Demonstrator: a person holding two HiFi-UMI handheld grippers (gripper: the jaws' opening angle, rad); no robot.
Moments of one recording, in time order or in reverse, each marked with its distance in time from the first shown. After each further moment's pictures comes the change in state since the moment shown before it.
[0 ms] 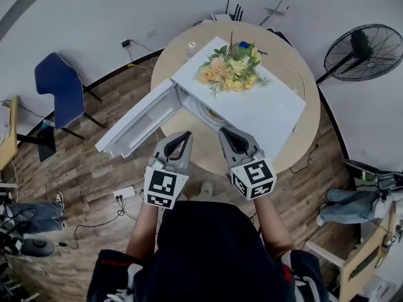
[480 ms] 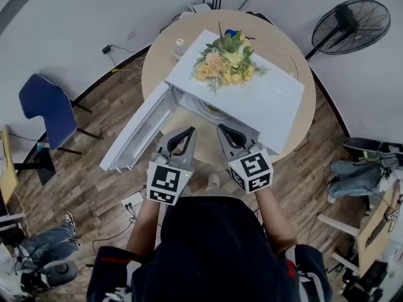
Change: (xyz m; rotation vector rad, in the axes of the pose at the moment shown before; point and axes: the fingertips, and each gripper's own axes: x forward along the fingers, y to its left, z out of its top) left arm 0.021 0.022 -0.007 0.030 0.021 -0.196; right arm 0.033 0.005 -0.020 0.018 0.106 -0.134
